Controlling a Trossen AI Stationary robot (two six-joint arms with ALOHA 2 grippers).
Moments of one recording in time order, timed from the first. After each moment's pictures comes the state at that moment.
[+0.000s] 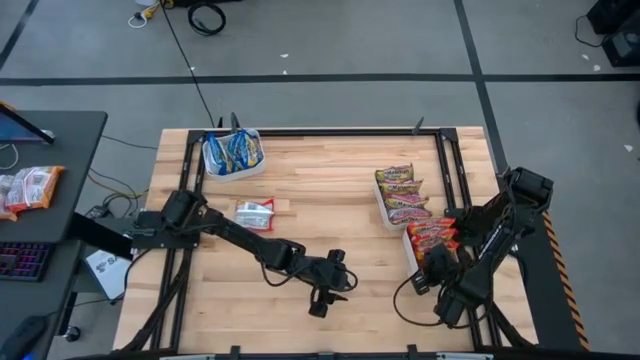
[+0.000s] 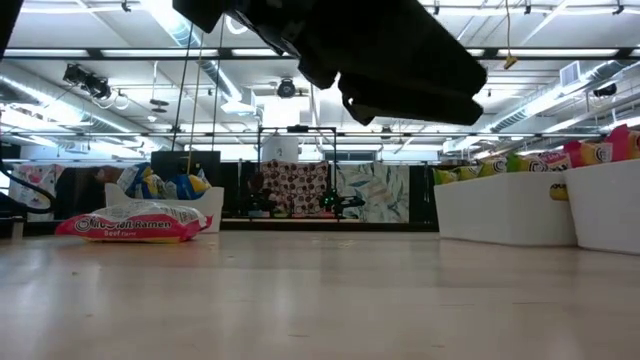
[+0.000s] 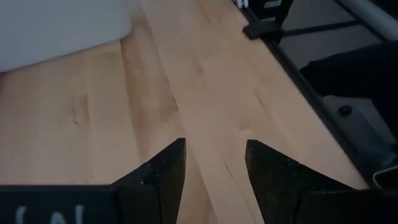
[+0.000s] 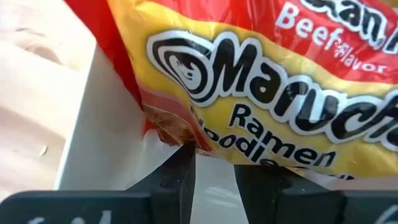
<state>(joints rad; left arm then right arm) -0.38 2.03 1.32 0.13 0.00 -0.07 1.02 1.60 0.85 -1.09 0.30 2.26</state>
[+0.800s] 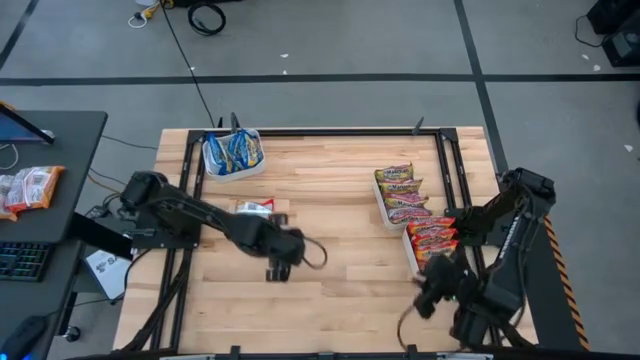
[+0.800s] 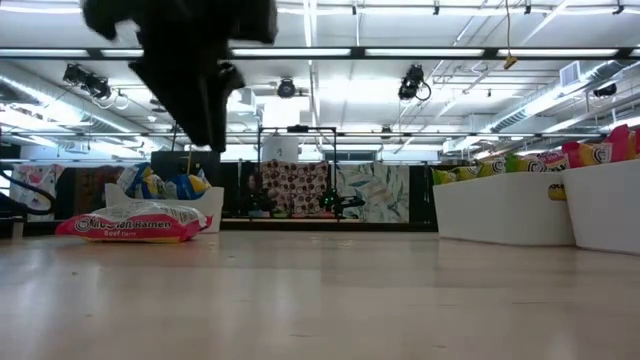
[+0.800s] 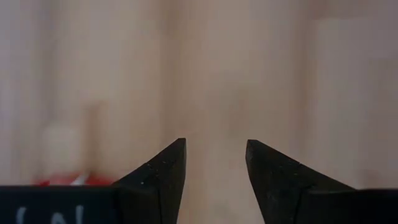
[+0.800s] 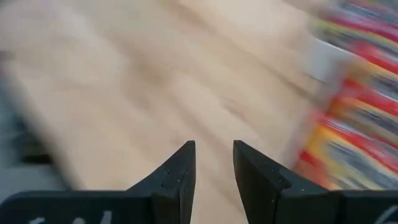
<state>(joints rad) -0.32 1.69 1.25 -0.83 -0.21 -0.29 1.07 1.60 1.37 -1.39 0.64 1.97</state>
